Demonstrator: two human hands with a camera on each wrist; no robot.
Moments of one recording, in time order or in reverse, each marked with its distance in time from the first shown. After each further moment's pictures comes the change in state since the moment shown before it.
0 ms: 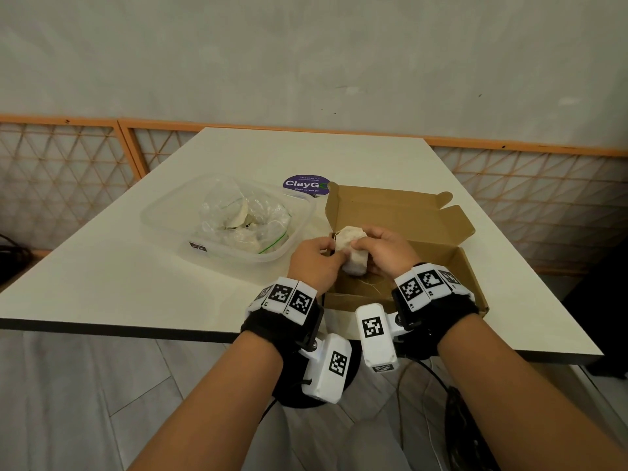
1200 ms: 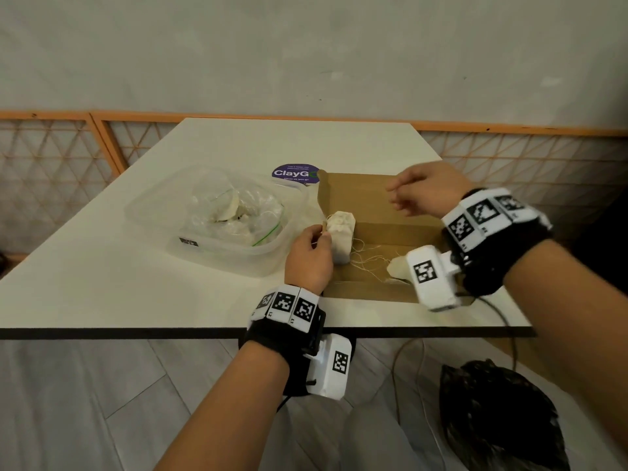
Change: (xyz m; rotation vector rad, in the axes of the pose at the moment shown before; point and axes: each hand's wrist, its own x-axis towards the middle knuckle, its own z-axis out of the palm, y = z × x) left_hand 0.000 -0.010 0.009 -0.133 0.110 -0.080; right_hand -0.011 -0.061 -0.056 -0.392 0.183 -0.149
